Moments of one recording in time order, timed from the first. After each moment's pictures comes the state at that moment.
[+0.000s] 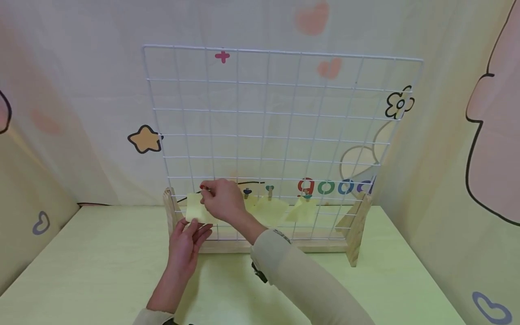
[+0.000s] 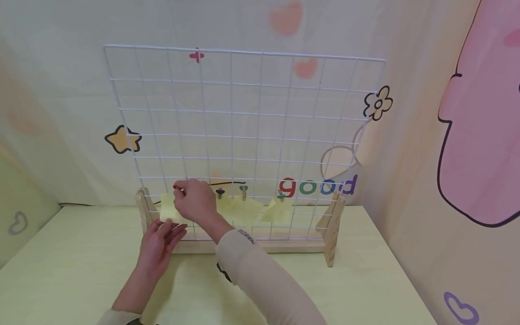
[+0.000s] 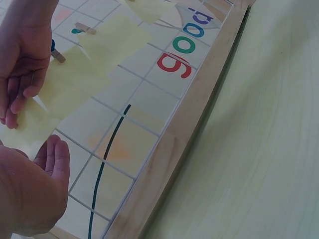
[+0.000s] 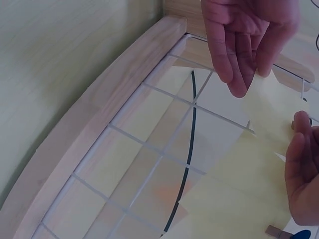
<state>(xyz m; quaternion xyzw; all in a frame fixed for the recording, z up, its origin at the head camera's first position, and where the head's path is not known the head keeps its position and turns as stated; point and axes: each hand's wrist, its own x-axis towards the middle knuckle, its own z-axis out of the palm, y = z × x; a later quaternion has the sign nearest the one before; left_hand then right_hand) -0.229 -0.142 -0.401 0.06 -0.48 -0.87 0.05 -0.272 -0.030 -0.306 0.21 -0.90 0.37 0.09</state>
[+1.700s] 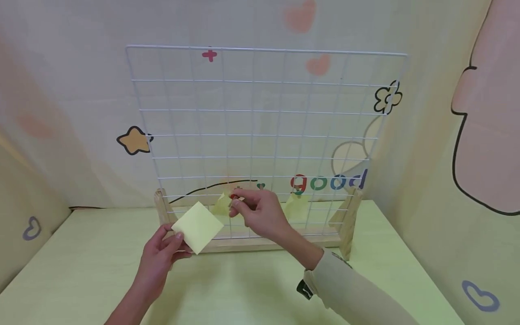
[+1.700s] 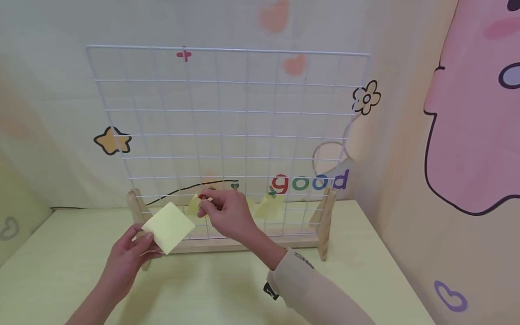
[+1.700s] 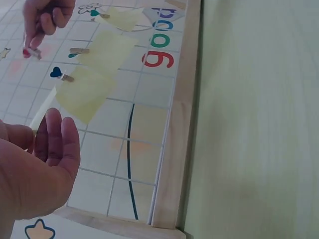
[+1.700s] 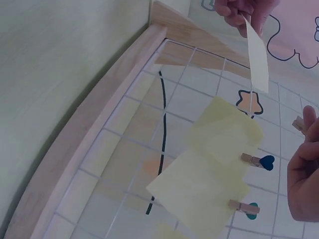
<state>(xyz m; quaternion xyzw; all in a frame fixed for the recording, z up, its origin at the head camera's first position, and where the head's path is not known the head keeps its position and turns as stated) -0.183 -0.172 -0.384 -0.03 -0.67 -0.74 0.04 -0.221 0.068 -0.304 0.24 -0.80 0.55 0.07</state>
